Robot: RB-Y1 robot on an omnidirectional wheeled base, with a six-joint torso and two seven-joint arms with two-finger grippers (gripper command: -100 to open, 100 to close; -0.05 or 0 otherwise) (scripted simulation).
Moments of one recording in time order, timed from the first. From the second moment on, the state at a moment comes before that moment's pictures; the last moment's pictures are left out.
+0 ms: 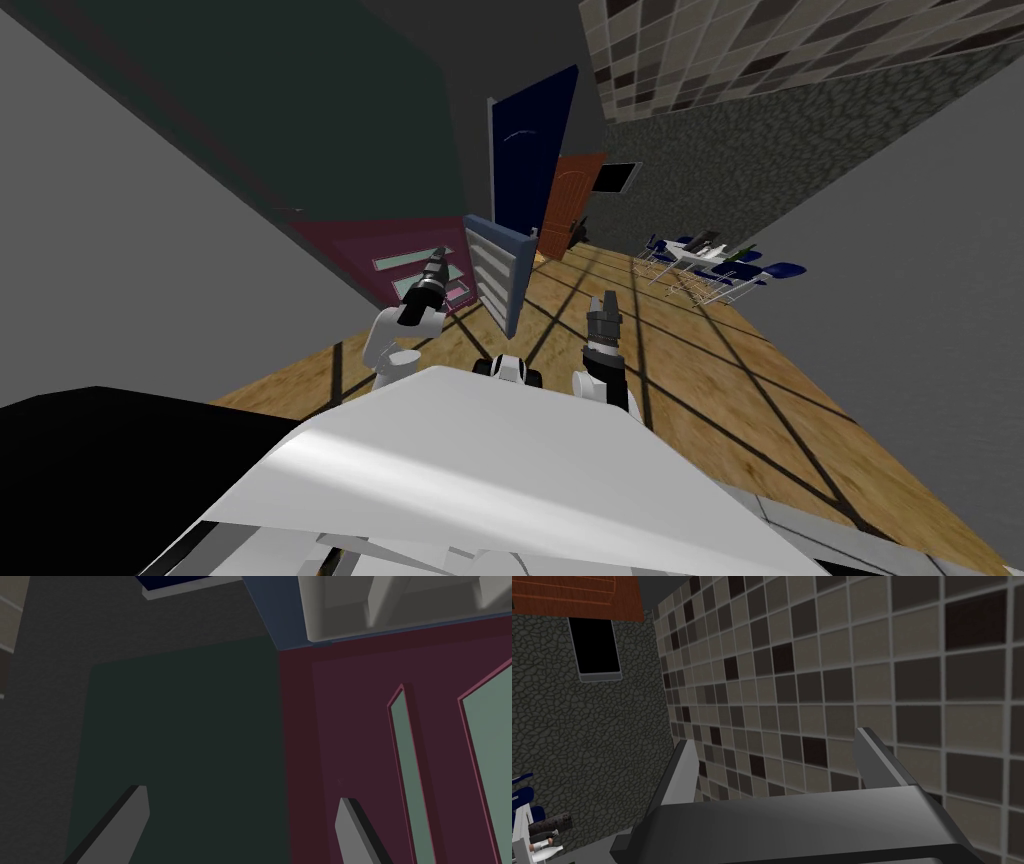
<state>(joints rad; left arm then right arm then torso) 0.20 0.15 0.06 -2.47 -0.38 0.65 0.22 0.50 -0.04 0.07 -2.20 0.09 -0.47 0.14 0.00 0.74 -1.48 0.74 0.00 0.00</state>
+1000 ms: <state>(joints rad) 0.18 0.02 0.11 -2.56 -0.43 0.75 0.25 0.50 -0.04 0.07 -2.20 0.09 -0.47 0.14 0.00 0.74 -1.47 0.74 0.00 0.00</state>
